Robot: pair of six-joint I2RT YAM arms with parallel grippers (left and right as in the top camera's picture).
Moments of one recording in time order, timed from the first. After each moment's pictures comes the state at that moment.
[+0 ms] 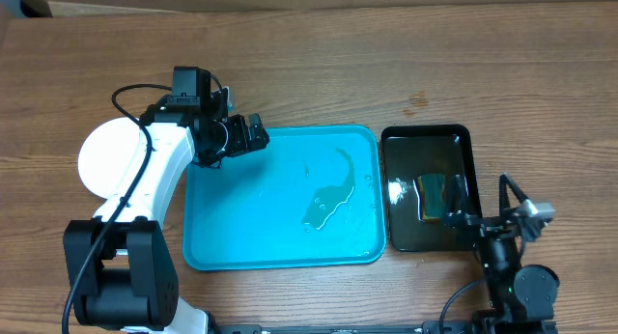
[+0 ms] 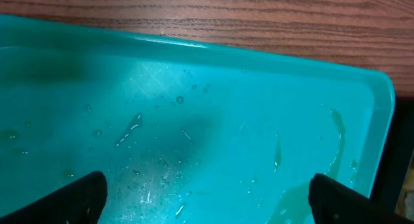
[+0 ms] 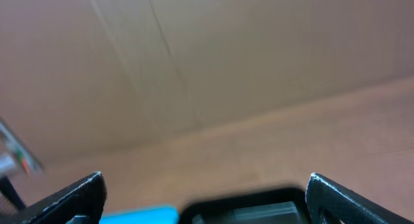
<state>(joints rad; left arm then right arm) -0.04 1.72 1.22 -0.76 0.32 -0.28 0.07 0.01 0.02 0.03 -0.06 0.33</state>
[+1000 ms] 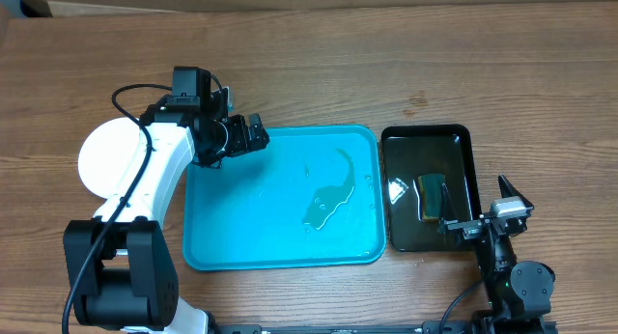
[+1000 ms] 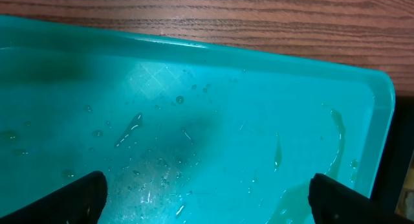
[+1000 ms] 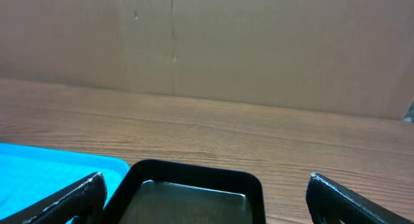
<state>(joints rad) -0.04 1.72 1.22 -0.76 0.32 -0.28 0.07 0.01 0.02 -0.03 -0.08 -0.05</state>
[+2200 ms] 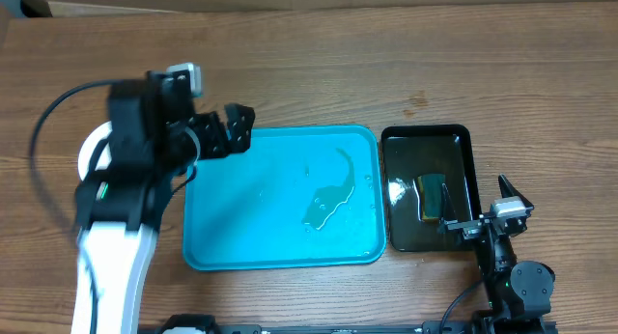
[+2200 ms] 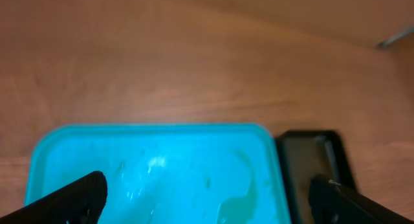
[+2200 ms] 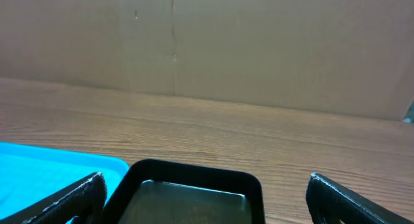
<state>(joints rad) -0.04 1.13 1.22 -0.76 0.32 -0.28 0.07 0.01 0.02 -0.03 -0.08 -0.06</state>
